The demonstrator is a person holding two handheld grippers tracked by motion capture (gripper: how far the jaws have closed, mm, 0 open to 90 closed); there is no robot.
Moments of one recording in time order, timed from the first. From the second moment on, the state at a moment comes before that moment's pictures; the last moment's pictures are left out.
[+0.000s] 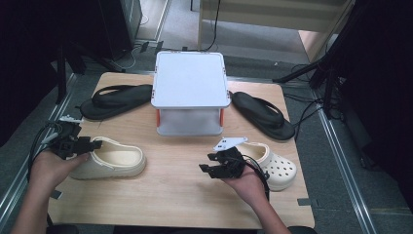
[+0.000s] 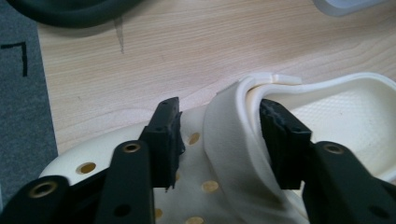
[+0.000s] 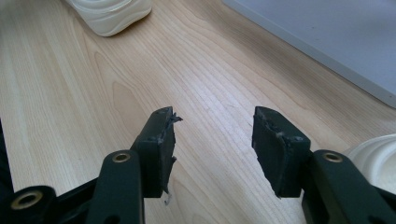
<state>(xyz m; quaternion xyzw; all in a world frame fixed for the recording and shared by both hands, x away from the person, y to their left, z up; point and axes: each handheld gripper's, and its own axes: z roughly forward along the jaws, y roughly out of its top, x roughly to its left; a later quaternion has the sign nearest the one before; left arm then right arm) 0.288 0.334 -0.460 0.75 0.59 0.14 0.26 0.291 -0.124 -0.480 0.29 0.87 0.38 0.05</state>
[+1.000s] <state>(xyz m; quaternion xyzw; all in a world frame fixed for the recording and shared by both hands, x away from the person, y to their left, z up) 0.265 0.346 -0.391 0.76 0.54 0.14 0.32 0.295 -0.129 -0.476 0.30 0.87 0.40 0.05</state>
